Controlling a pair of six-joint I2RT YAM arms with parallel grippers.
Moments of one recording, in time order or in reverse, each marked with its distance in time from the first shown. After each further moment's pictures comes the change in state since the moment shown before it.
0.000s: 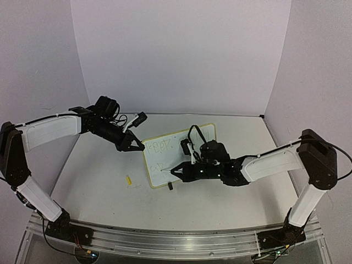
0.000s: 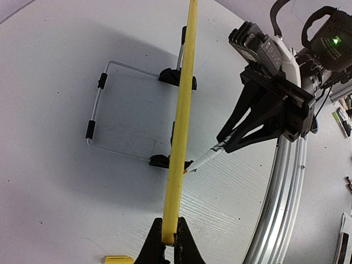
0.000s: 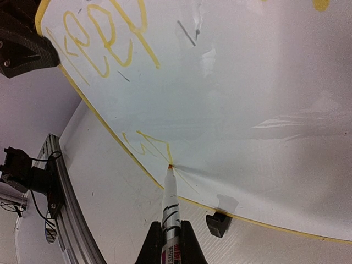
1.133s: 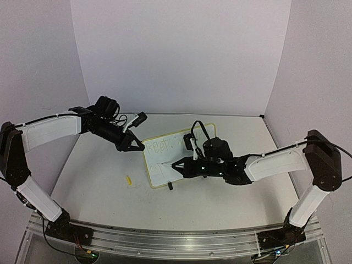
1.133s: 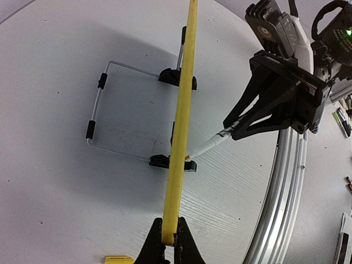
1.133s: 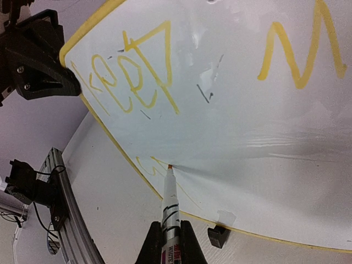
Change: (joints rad) left arm 0.000 0.000 0.000 0.000 0.000 0.000; right arm 0.001 -0.049 -0.008 0.018 0.061 -0.005
